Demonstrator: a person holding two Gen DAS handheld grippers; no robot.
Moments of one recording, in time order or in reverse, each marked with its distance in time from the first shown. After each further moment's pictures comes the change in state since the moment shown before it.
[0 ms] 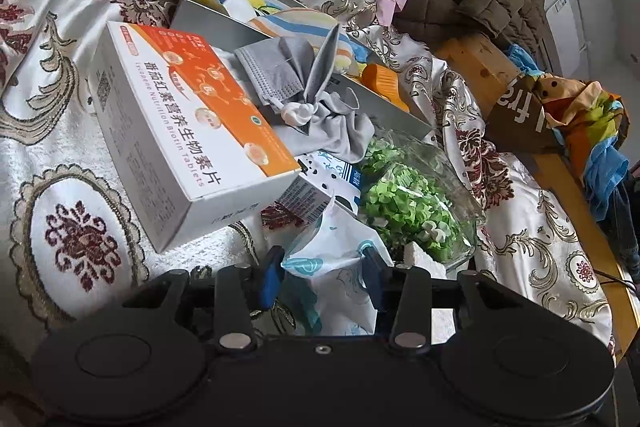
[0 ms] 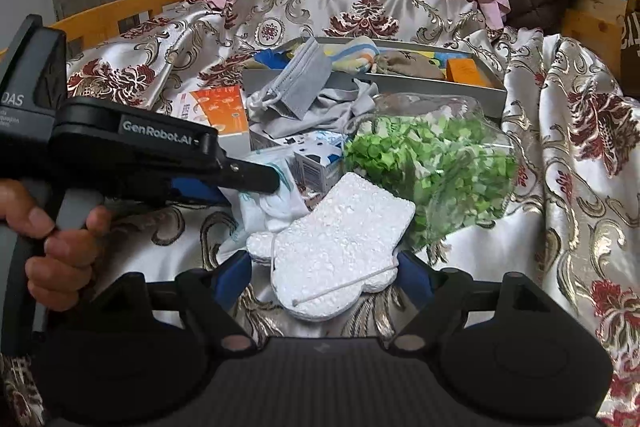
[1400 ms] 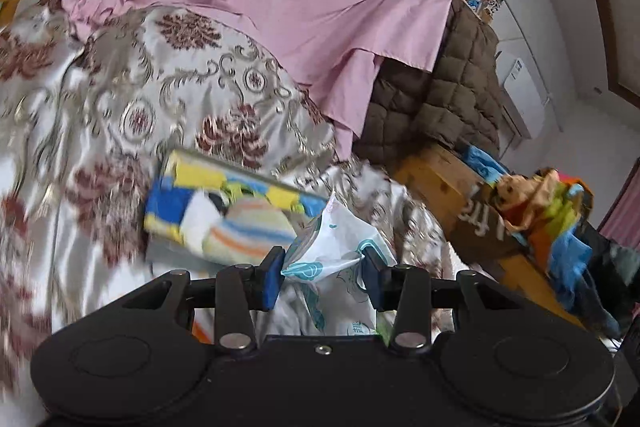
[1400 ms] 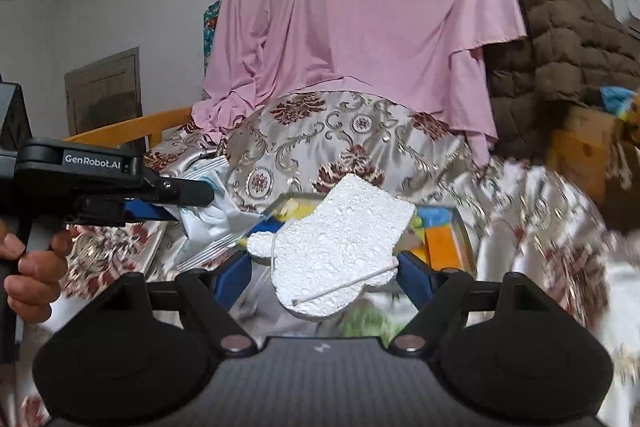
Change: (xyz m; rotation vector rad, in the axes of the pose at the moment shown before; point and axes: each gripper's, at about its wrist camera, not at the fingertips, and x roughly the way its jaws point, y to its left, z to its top) left arm -0.069 -0.053 0.121 0.144 -0.309 -0.028; right arm -0.027 -0.035 0.131 -0.045 -0.340 0.019
